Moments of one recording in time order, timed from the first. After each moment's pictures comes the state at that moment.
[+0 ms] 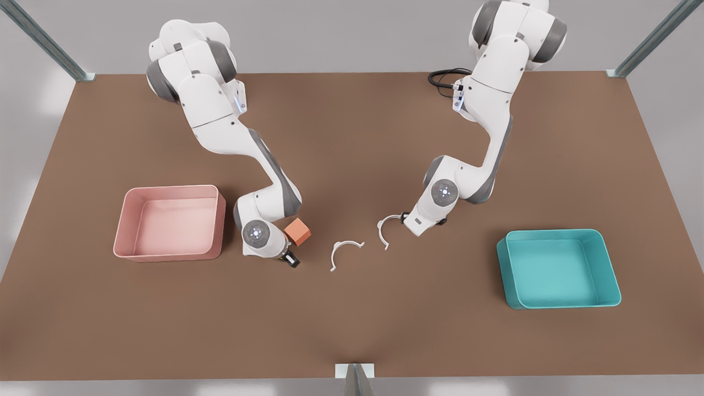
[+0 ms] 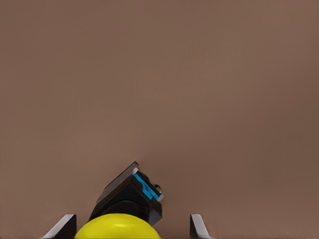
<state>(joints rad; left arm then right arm) -0.50 0.51 0.02 -1.96 -0.09 2.41 -0.39 0.44 0.79 -0.01 -1.53 0.12 2.25 1.14</state>
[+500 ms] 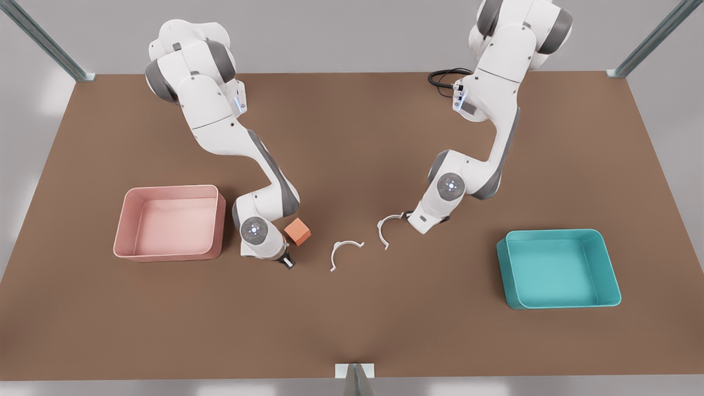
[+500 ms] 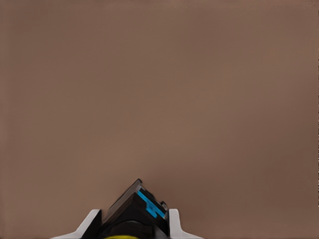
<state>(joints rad) -0.50 0.42 0.03 -1.97 -0.09 2.37 -0.42 0.43 0.78 -0.01 -1.56 0.08 2.34 1.16</state>
